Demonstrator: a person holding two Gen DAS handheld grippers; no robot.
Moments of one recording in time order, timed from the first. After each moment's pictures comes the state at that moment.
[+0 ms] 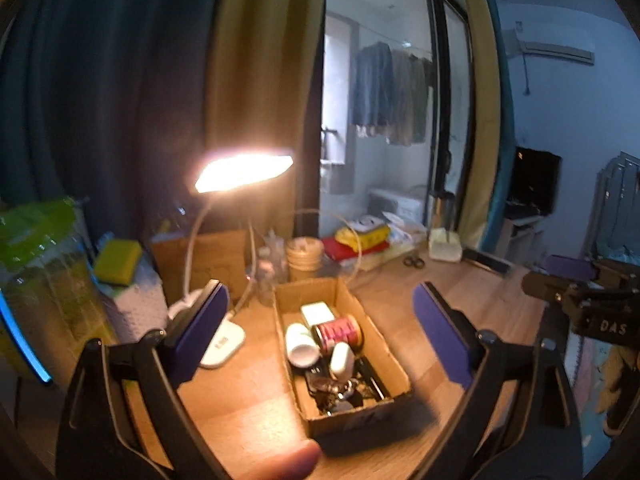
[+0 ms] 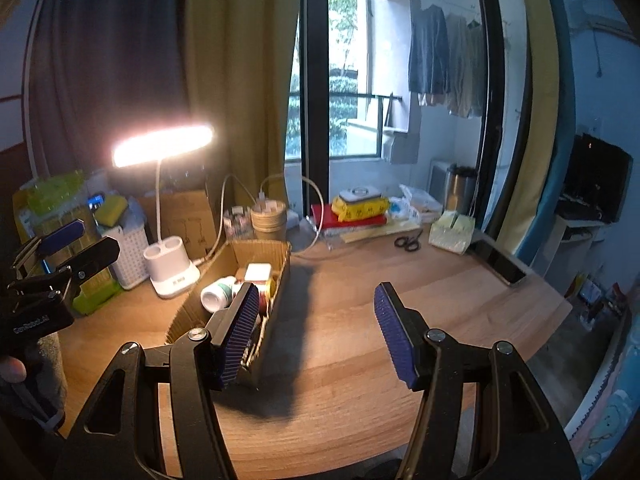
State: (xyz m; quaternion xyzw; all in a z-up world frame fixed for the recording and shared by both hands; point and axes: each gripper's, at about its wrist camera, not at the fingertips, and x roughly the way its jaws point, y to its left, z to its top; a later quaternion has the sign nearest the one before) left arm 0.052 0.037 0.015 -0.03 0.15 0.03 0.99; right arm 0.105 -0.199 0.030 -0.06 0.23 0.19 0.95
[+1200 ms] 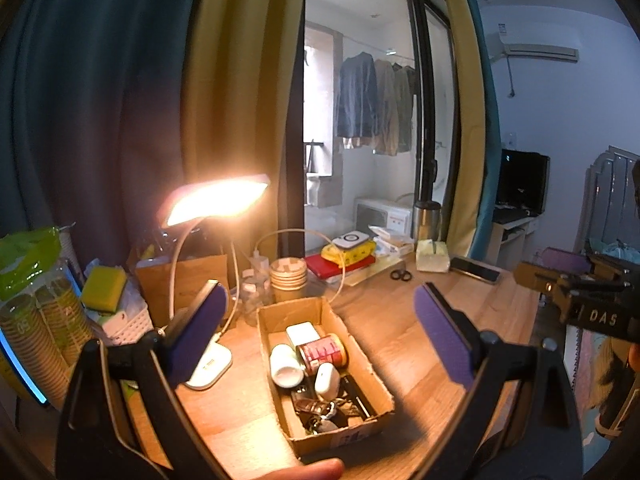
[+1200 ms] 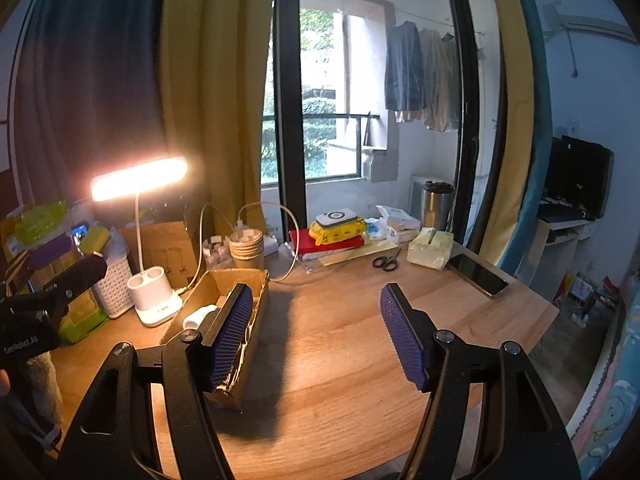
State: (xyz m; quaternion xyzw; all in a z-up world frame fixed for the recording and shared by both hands) left arm 0.058 0.017 0.029 -0.01 0.13 0.01 0.99; right arm 0.110 -0.215 0.039 -0.03 0.20 0.16 0.97
